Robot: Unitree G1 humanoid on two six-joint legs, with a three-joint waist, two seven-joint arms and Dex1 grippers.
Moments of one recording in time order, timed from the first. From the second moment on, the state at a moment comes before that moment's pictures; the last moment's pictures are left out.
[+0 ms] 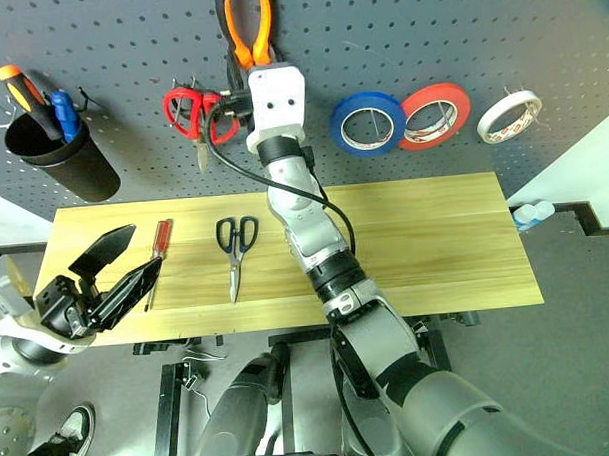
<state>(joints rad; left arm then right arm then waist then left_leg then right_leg) 0.28 0.51 0.45 -0.54 -0.97 0.22 -0.83 -1.03 0.17 0.15 0.62 0.01 -0.43 -0.22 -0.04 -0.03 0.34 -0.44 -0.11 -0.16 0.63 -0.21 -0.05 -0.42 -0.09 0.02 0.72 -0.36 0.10</state>
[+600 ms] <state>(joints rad) 0.26 0.49 0.43 -0.54 -0.97 0.23 -0.85 -1.12 0.19 0.13 0.74 -0.01 -0.54 -0.23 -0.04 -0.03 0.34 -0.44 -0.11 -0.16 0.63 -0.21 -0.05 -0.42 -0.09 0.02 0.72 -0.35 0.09</state>
